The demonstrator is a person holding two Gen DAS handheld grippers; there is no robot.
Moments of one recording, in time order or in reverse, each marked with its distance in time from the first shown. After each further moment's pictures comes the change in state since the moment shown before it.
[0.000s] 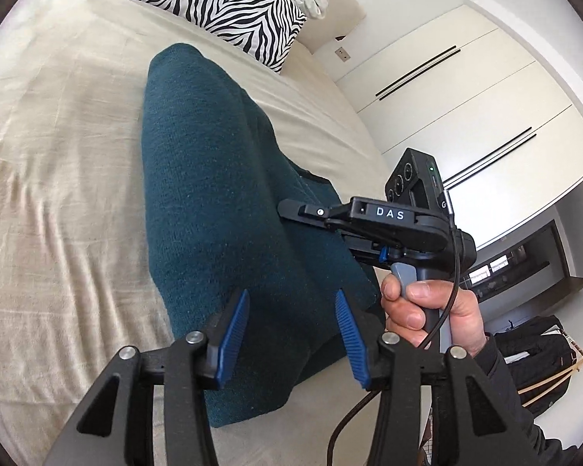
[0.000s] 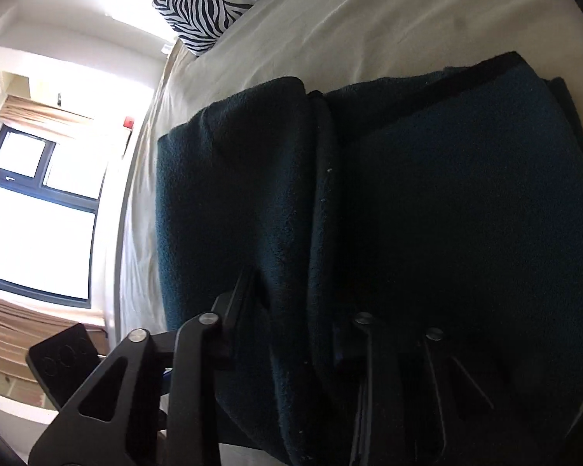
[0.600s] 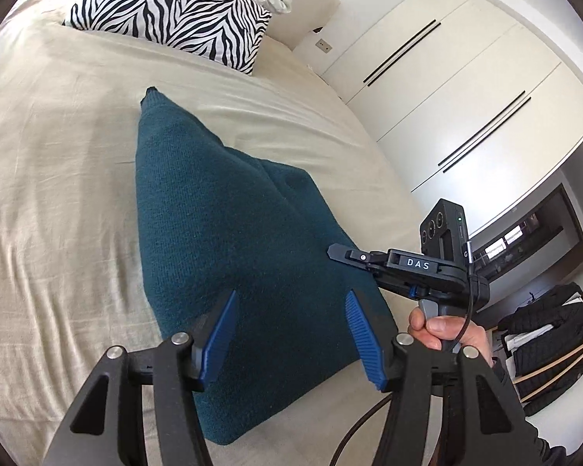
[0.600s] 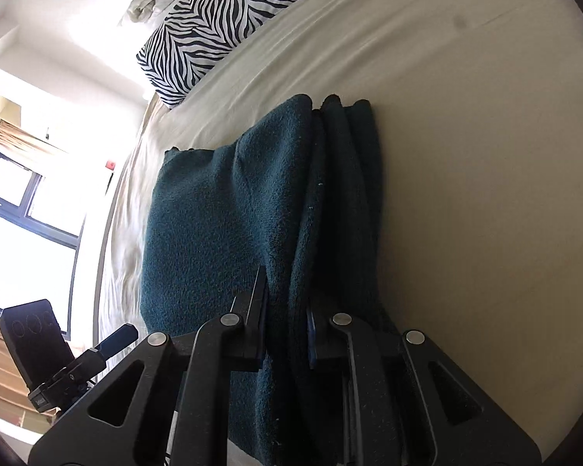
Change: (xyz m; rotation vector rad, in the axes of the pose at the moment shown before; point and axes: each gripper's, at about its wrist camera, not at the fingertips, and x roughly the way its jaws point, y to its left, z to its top) left arm 0.028 -0.048 0.011 0.154 0.005 0.064; right arm -0.095 -0.073 -0.046 0.056 -0.208 -0.039
